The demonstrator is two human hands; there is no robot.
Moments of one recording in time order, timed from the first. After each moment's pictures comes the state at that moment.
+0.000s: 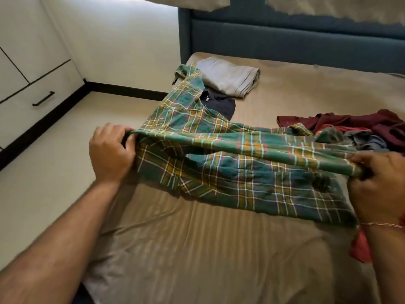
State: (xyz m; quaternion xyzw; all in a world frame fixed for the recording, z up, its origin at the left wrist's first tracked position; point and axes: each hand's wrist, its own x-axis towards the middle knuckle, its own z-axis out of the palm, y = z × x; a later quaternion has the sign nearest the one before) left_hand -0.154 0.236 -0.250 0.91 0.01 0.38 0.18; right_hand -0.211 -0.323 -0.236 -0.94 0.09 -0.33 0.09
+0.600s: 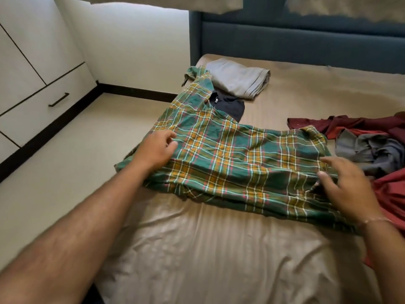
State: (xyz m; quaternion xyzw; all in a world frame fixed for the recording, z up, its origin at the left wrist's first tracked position) left_hand -0.117 0.187 -0.242 0.96 -0.01 0.04 0.26; right_hand -0.181 -0.286 -0.253 -0.98 0.01 -0.09 0.18
